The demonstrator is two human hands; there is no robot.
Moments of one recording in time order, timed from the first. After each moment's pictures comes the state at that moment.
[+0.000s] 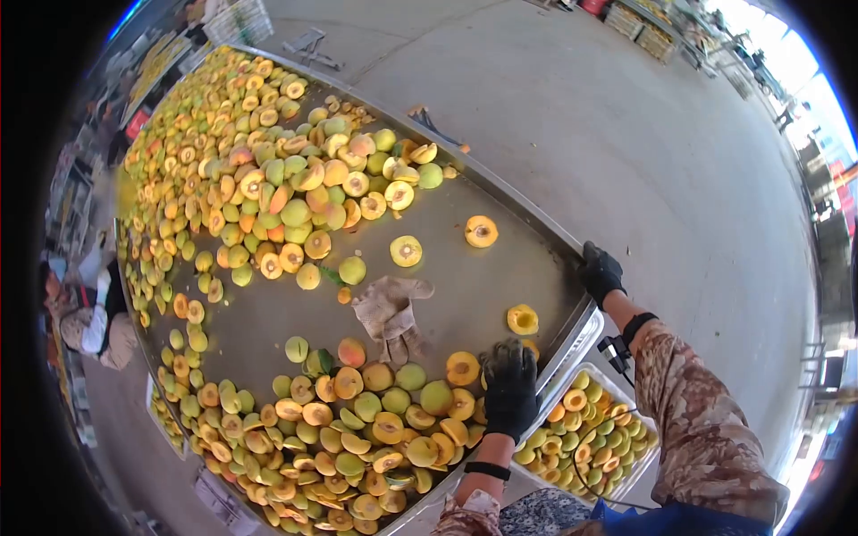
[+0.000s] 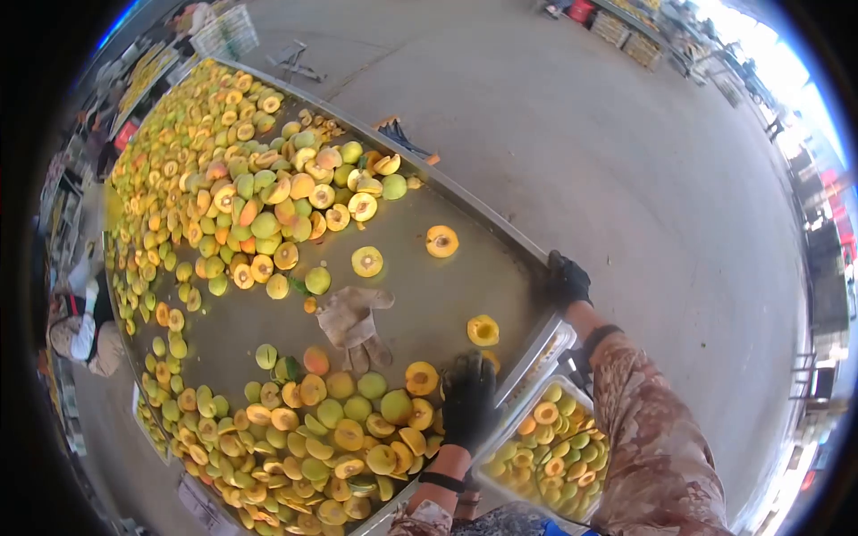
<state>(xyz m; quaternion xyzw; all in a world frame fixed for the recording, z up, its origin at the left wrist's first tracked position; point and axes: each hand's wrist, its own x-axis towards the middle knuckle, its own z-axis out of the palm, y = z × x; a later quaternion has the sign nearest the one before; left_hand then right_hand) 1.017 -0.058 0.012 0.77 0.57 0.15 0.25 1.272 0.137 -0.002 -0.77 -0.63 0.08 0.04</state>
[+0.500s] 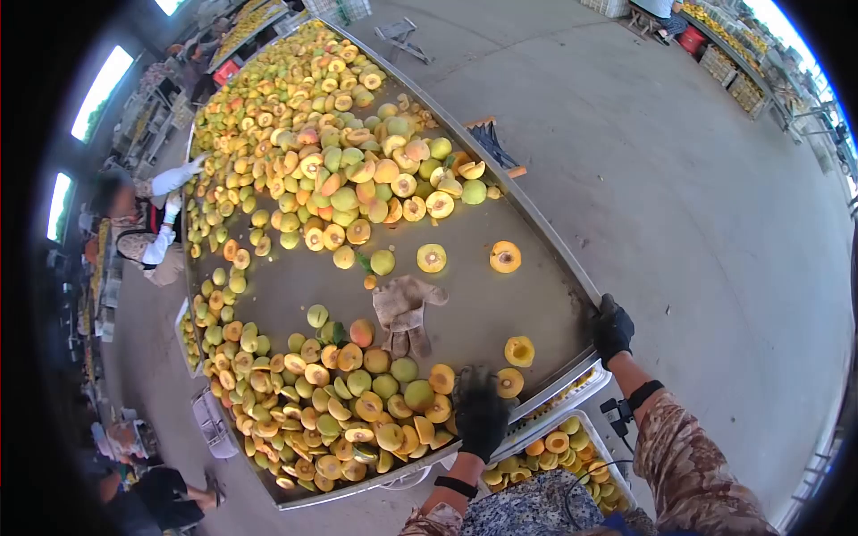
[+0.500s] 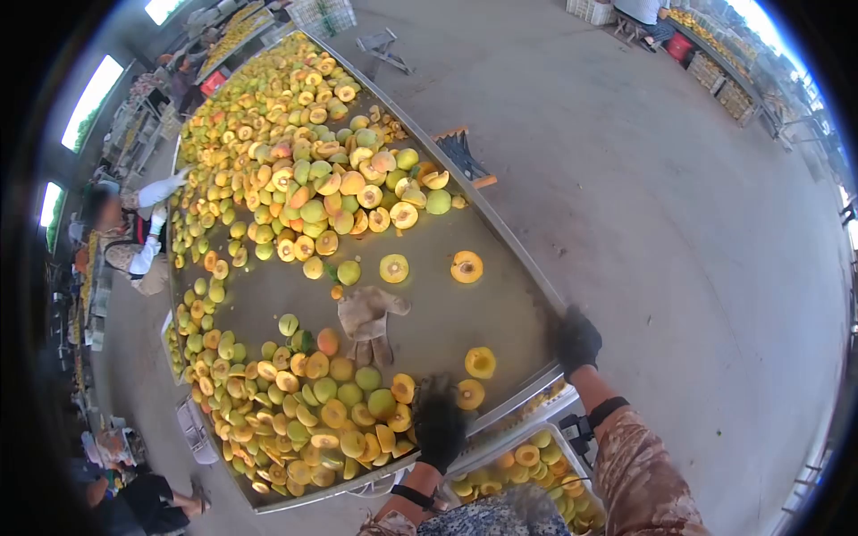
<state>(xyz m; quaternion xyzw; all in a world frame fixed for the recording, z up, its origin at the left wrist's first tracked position) 1.042 -0.059 0.014 0.65 0.73 0.15 0.15 1.286 0.143 -0.021 -0.75 -0.65 0.14 0.06</state>
